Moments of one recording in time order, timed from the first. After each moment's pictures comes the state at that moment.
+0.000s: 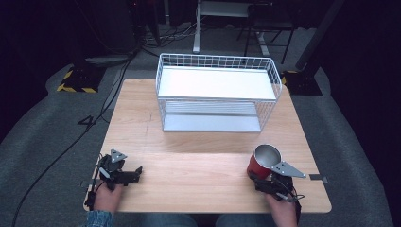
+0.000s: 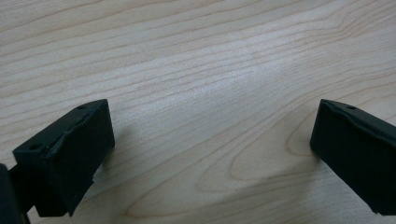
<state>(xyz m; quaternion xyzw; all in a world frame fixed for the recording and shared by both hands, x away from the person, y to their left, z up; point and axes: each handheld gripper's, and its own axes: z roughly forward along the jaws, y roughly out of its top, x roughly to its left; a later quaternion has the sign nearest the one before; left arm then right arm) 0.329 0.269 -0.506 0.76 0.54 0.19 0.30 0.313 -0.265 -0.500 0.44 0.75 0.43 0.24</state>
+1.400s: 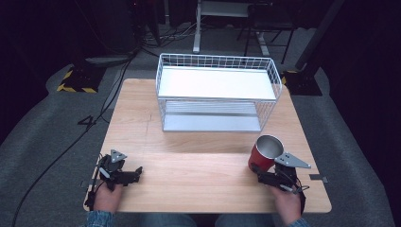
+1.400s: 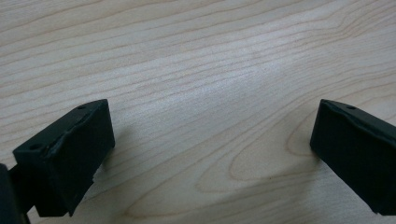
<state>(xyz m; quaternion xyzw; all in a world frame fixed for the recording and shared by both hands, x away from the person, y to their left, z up) 0.329 0.269 -0.506 0.76 0.54 0.19 0.30 0.327 -0.266 -0.468 0.44 0.75 0.44 0.23</state>
